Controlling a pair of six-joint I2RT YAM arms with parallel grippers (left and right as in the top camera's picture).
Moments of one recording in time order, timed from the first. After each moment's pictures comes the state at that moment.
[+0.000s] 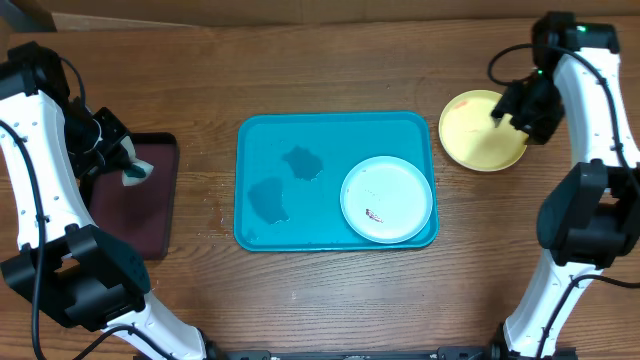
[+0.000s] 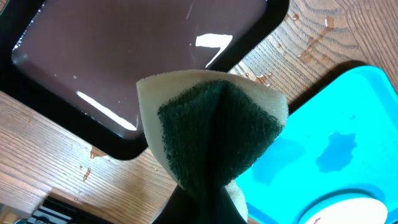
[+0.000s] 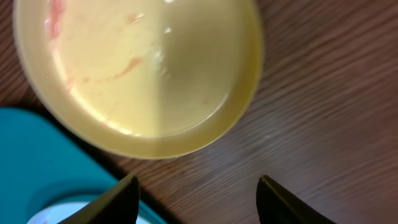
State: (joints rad) left arm 0.42 1.92 1.95 -1.58 0.12 -0.38; right arm -0.10 2.15 2.02 -1.46 -0.02 0.47
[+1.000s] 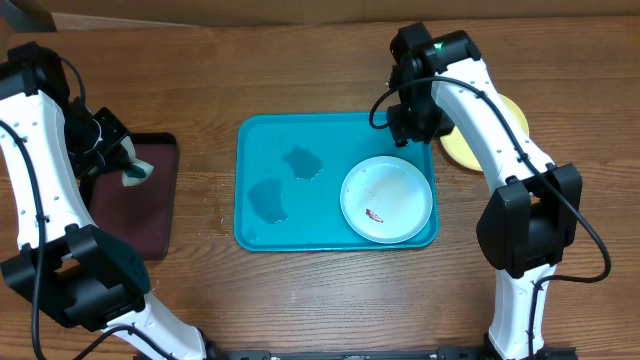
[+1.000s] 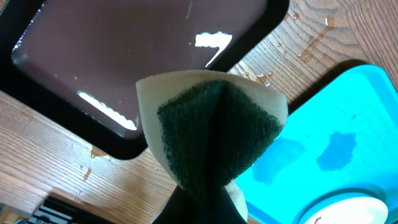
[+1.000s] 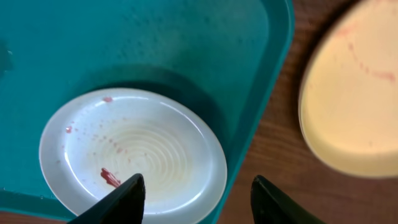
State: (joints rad) left arm 0.42 1.92 1.95 -1.58 0.12 -0.38; right arm 0.33 2.15 2.02 -1.41 0.00 0.04
